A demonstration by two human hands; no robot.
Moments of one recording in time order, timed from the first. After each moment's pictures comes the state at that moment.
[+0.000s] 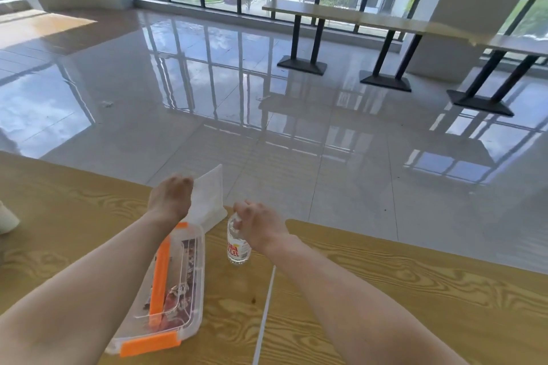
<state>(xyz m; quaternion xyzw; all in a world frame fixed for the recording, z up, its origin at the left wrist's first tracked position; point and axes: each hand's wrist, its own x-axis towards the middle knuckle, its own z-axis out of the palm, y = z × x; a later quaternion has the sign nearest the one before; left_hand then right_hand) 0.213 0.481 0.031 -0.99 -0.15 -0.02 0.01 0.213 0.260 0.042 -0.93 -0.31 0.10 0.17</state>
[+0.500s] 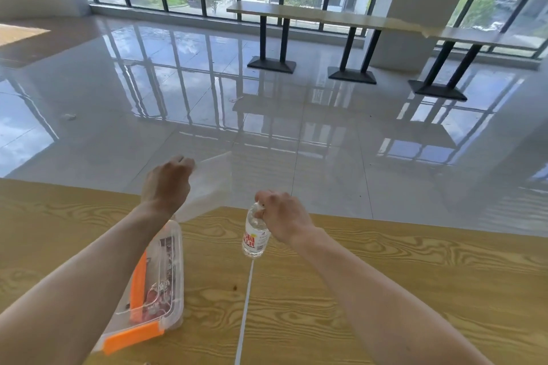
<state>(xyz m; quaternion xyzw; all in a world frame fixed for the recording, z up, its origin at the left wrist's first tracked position) 0.205 0.419 0.079 -0.98 -0.04 -0.17 -0.03 0.187 0.164 0.082 -0.96 -0.22 0.03 0.18</state>
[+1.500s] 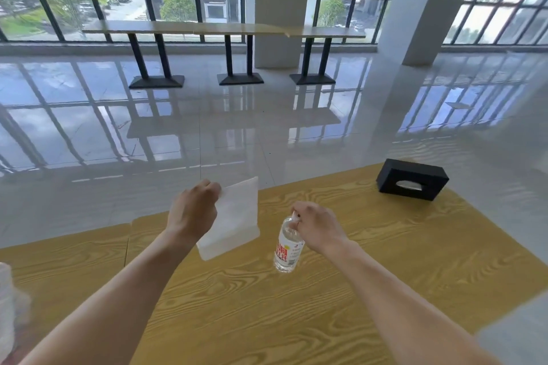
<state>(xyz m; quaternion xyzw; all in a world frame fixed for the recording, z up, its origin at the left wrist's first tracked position) 0.128 0.055 0.075 -0.96 0.22 -0.12 -0.12 0.027 -0.196 0.078 -0.98 0.06 -0.01 0.19</state>
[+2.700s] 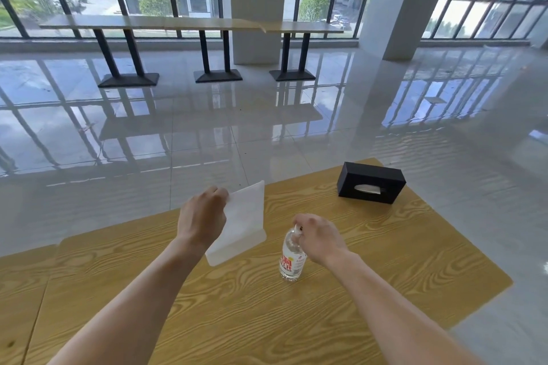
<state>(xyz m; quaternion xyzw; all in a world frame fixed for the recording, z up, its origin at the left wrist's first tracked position) 0.117 -0.122 0.073 -0.96 0.22 -0.10 -0.14 0.012 -0.355 0.051 -0.97 0.12 0.03 0.19</state>
